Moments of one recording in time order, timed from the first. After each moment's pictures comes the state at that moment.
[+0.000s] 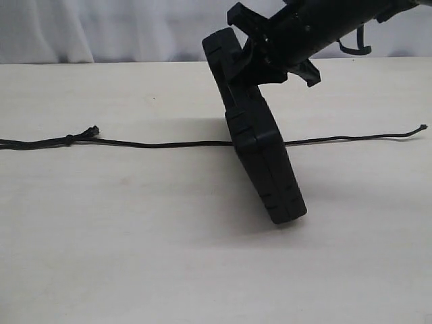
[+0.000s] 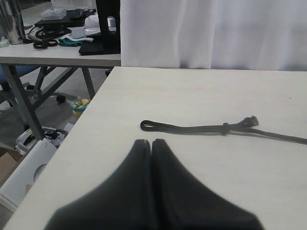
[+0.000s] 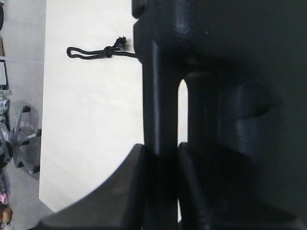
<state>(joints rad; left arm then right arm) 0.21 0.00 0.00 0.04 0.32 0.00 0.23 1.88 -1.56 0.75 1.02 -0.10</state>
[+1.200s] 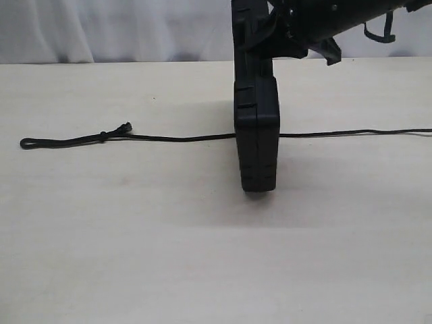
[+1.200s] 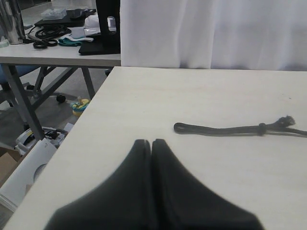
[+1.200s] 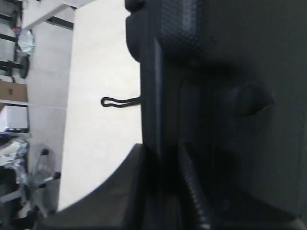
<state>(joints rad) 0.21 0.00 0.00 0.04 0.32 0.00 0.15 1.81 -1.51 0.88 0.92 -0.20</state>
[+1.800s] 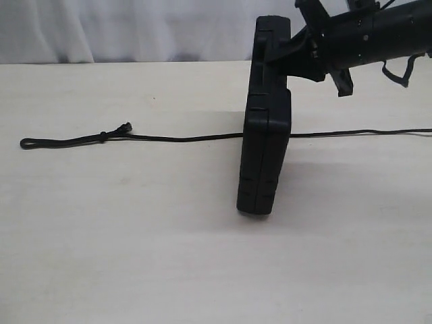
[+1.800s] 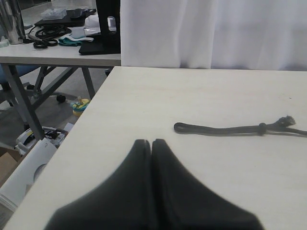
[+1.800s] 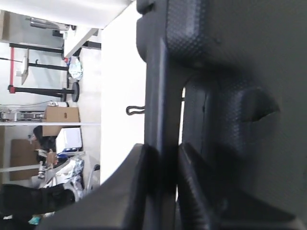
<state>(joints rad) 0.21 0.00 0.00 0.04 0.32 0.00 0.02 1.78 -1.28 1.19 0.93 -0.42</state>
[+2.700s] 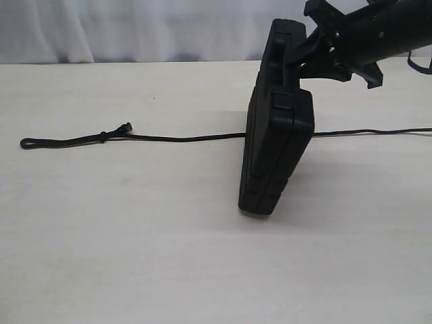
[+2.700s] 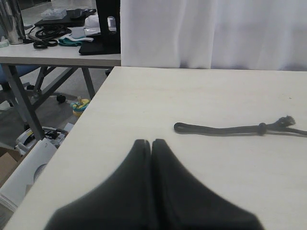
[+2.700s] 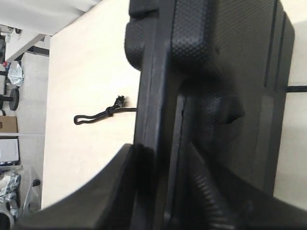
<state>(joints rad) 0.21 0.00 0.00 0.04 0.32 0.00 0.02 1.74 -1.29 0.89 0.85 -0.28</state>
